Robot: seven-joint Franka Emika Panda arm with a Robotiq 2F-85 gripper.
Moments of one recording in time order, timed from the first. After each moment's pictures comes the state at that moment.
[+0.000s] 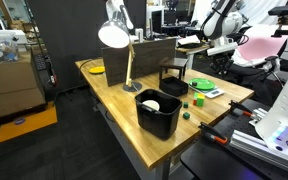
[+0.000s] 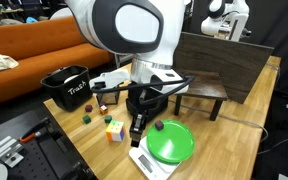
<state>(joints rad) -0.23 0.20 -0.27 -2.43 -0.25 2.30 0.68</state>
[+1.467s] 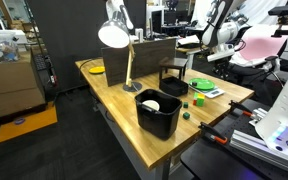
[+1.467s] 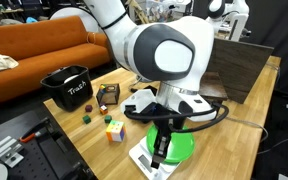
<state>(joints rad) -0.23 0.44 -0.36 -2.25 -0.21 2.31 0.67</state>
